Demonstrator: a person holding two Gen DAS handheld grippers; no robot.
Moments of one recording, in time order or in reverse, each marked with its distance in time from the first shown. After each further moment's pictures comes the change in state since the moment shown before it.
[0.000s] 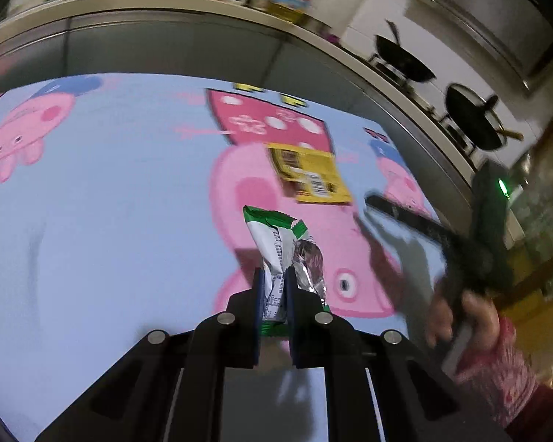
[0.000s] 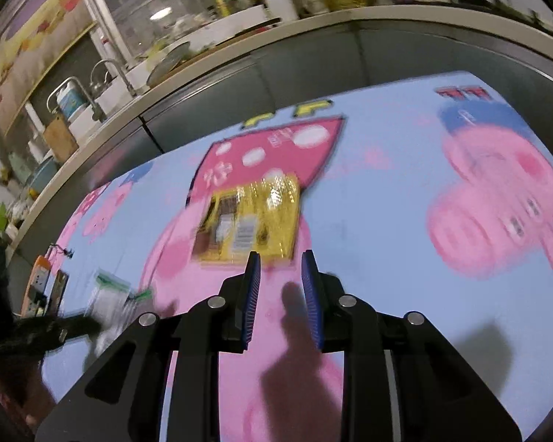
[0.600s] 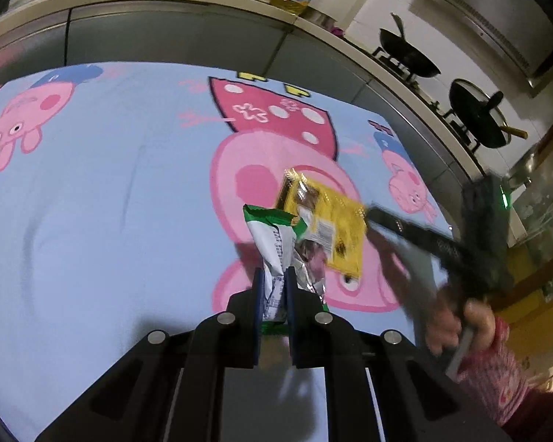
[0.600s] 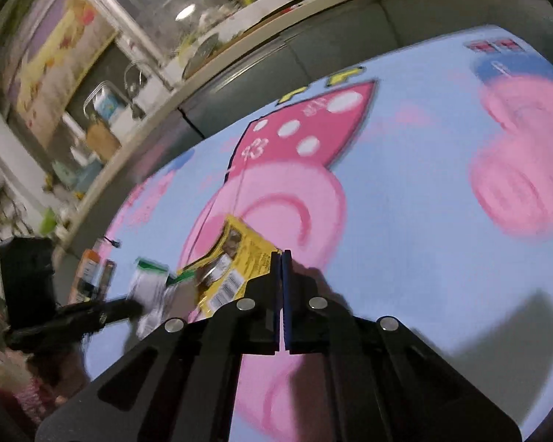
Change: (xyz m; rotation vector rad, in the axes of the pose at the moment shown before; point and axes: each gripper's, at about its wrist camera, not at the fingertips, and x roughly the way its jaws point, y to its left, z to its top) left arm 0.007 -0.012 -0.004 0.005 0.032 -0.004; right arm -0.015 -0.021 -0.042 0.107 0.054 0.233
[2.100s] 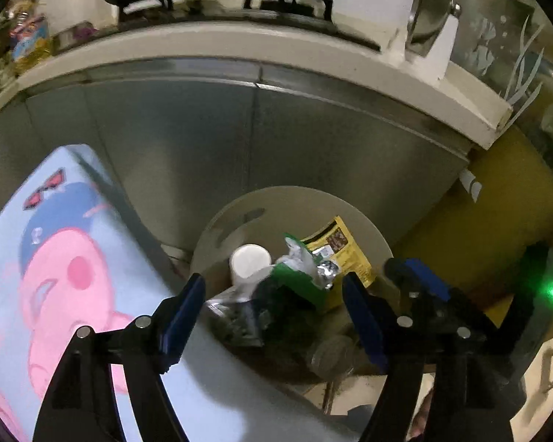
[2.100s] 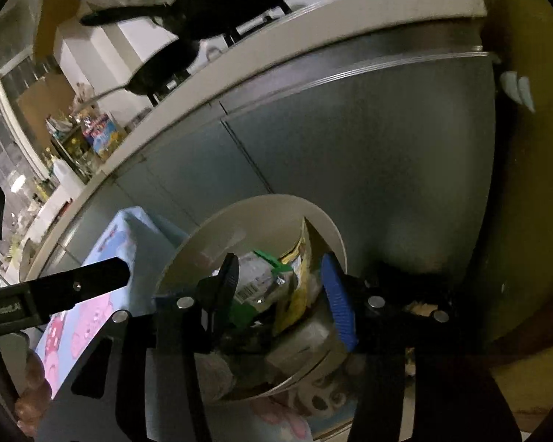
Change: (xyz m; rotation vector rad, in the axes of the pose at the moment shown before) left arm 0.229 -0.425 0.055 0.611 0.143 -0.087; right arm -0.282 -0.257 -0.049 0.451 -0.574 -0.634
